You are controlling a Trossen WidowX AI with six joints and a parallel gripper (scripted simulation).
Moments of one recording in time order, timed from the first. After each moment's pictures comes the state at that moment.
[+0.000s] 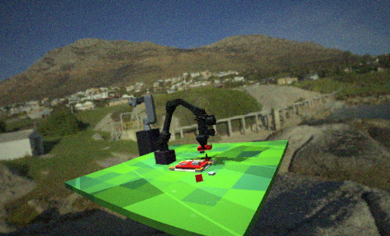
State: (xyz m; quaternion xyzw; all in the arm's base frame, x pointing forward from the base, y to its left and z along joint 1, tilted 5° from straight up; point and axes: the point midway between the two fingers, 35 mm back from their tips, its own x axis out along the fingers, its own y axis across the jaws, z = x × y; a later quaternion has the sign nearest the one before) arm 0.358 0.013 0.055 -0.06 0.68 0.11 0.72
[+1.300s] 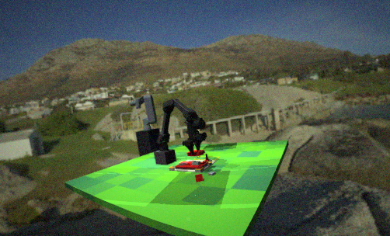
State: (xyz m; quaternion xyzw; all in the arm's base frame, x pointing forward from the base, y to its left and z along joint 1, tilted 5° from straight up) arm 0.350 -0.113 0.041 0.04 0.69 0.01 0.73
